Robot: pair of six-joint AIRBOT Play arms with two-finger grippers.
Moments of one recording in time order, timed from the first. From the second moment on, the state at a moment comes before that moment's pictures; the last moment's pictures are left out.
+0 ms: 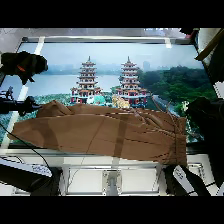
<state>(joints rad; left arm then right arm) 0.65 -1.71 1.25 0.90 -1.14 -1.17 -0.60 -0.92 1.00 -1.04 1.40 1.32</state>
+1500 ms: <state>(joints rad) 0.71 -1.47 1.35 0.85 -1.11 -1.20 -0.60 -1.26 0.88 -0.97 1.11 0.97</state>
